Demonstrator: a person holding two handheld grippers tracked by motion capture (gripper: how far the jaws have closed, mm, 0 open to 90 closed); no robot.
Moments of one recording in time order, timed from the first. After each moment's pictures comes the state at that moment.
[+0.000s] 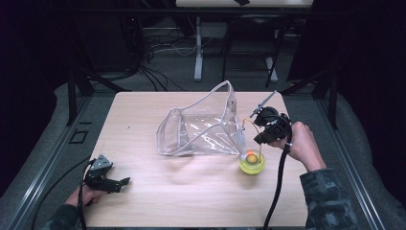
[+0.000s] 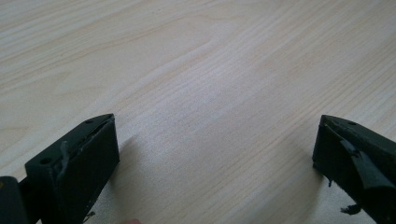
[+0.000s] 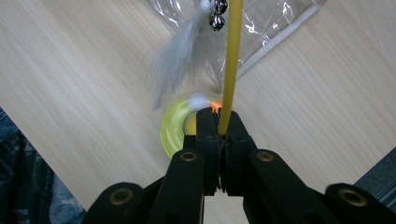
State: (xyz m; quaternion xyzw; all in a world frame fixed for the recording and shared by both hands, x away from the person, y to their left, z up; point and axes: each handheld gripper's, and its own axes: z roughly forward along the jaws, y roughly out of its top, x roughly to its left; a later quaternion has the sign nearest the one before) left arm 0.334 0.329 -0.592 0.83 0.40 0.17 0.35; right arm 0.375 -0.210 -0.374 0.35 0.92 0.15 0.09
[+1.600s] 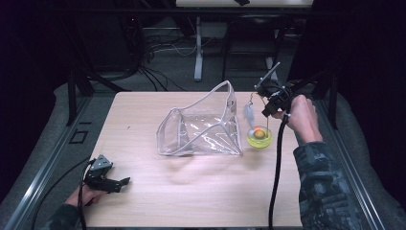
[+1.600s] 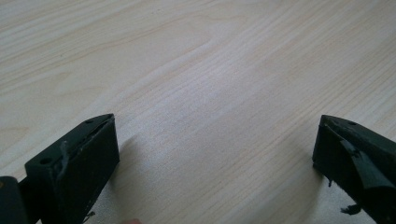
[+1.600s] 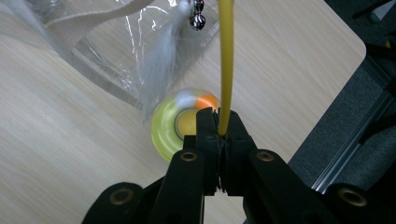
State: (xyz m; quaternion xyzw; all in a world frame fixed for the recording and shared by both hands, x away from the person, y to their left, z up) left arm 0.334 0.329 -0.593 0.83 0.40 0.17 0.35; right arm 0.441 -0.223 -0.346 0.42 0.89 0.12 0.15
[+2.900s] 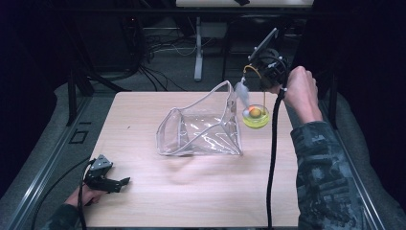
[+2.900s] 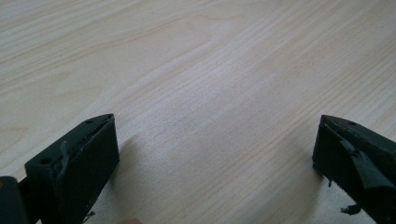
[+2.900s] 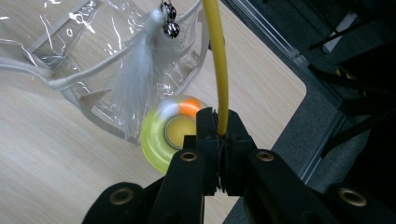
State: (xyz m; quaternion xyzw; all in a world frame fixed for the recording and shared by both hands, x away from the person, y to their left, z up) left arm 0.334 0.330 -0.592 0.83 0.40 0.16 0.35; right arm 0.447 -0.194 -0.267 0.41 0.88 0.13 0.21
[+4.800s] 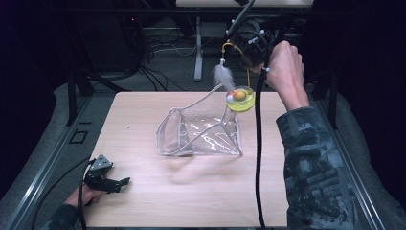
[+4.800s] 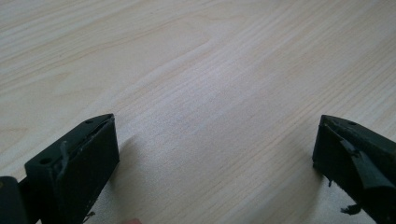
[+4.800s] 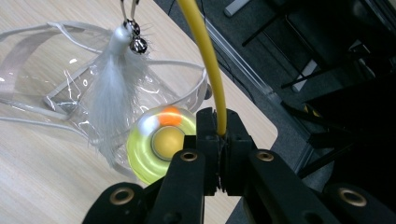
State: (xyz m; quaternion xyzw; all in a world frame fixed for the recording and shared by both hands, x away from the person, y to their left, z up) left arm 0.334 0.330 -0.592 0.83 0.40 0.16 0.35; right arm 0.435 -0.136 -0.203 0.37 0.87 0.15 0.28
